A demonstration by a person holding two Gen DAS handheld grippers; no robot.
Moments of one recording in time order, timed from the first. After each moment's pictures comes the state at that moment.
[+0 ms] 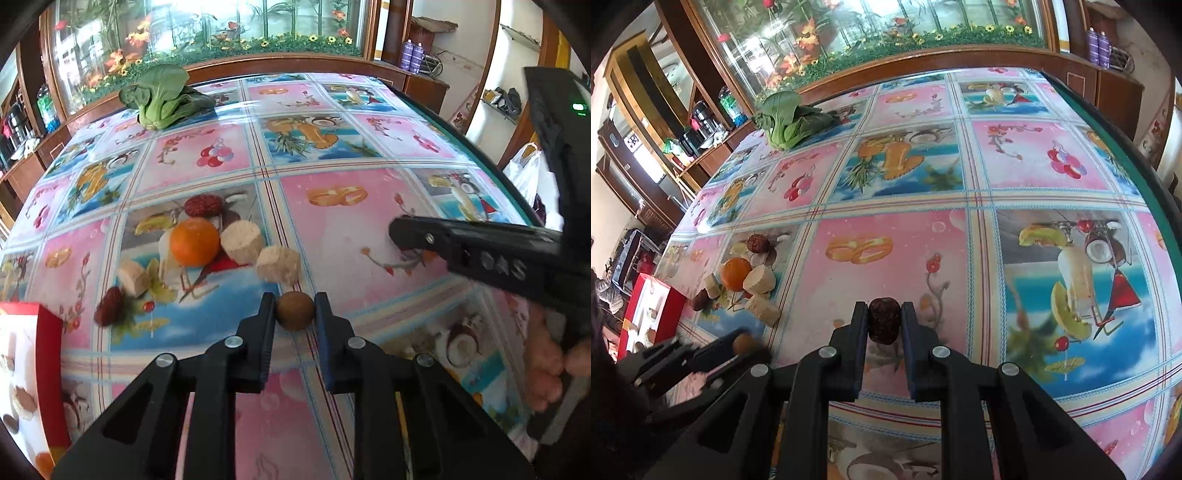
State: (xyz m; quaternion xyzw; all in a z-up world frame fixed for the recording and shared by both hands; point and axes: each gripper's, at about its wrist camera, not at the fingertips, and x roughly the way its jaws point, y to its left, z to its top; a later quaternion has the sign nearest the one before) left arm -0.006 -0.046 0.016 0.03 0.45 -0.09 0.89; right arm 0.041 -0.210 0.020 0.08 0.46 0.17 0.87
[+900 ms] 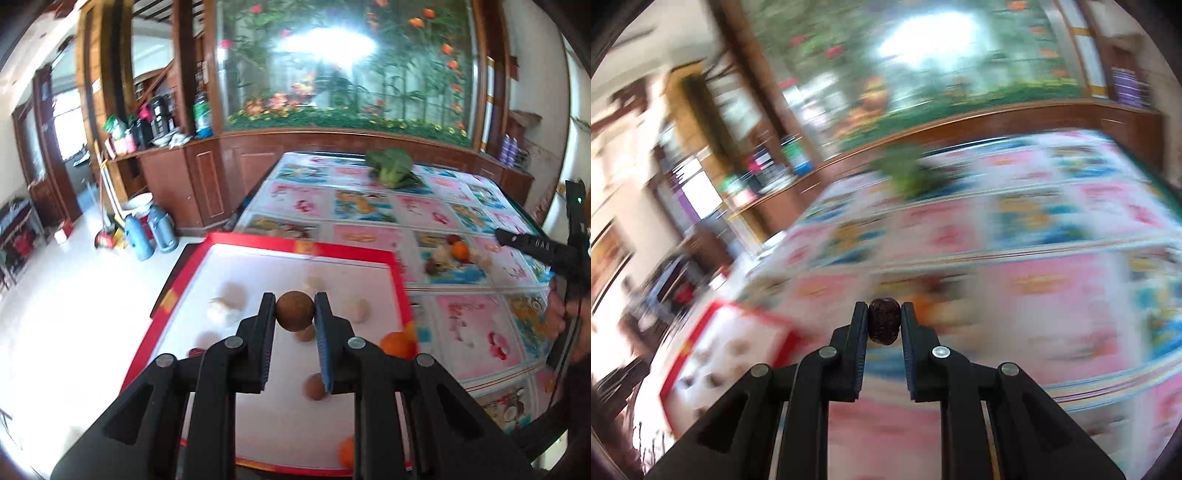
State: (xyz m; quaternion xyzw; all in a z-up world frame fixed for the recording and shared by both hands) left arm -0.188 0.211 0.097 -0.03 0.33 0.12 0.94; right arm -0.030 -0.056 0.069 0.11 0.35 0.31 0.88
